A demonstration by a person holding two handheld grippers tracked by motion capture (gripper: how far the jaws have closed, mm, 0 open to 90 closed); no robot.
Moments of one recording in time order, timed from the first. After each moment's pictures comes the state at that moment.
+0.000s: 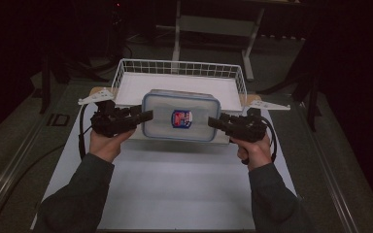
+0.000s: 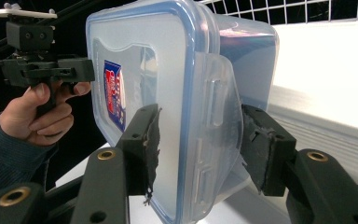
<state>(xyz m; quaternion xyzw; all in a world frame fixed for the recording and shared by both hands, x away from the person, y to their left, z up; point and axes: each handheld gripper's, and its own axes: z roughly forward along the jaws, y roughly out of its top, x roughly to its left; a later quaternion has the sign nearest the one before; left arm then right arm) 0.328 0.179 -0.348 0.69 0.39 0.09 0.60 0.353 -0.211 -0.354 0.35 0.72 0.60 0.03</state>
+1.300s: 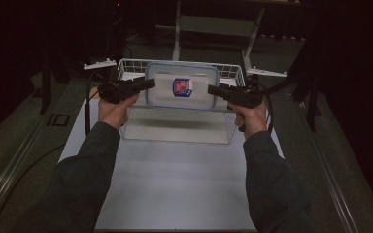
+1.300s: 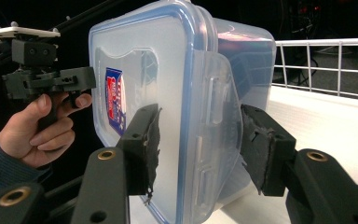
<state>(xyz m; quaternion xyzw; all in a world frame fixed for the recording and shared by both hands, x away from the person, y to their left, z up) 0.412 0.184 -0.332 0.65 0.41 0.07 0.63 0.428 -0.205 -0.321 0.36 0.71 0.60 0.04</state>
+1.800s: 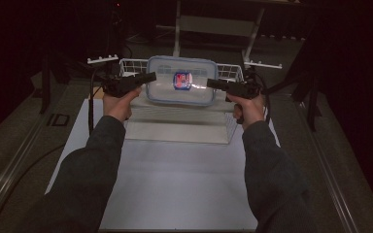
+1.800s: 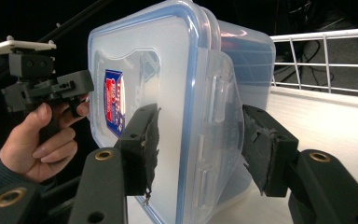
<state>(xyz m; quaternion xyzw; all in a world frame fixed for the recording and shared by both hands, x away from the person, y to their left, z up) 0.433 0.183 -0.336 0.62 0.44 0.06 0.64 0.458 -0.202 -0.320 0.40 0.70 0.59 0.00</state>
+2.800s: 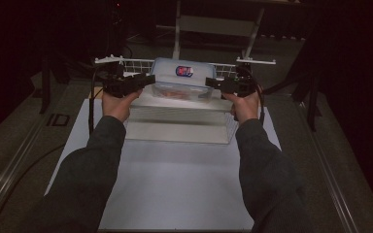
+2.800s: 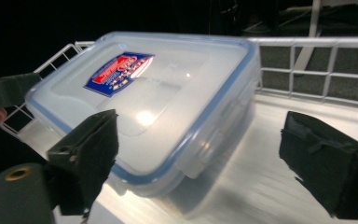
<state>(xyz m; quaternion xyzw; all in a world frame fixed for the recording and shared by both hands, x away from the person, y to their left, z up) 0.426 0.176 -0.329 0.67 0.45 0.13 0.58 0.459 -0.190 -0.312 0.46 0.71 0.52 0.11</state>
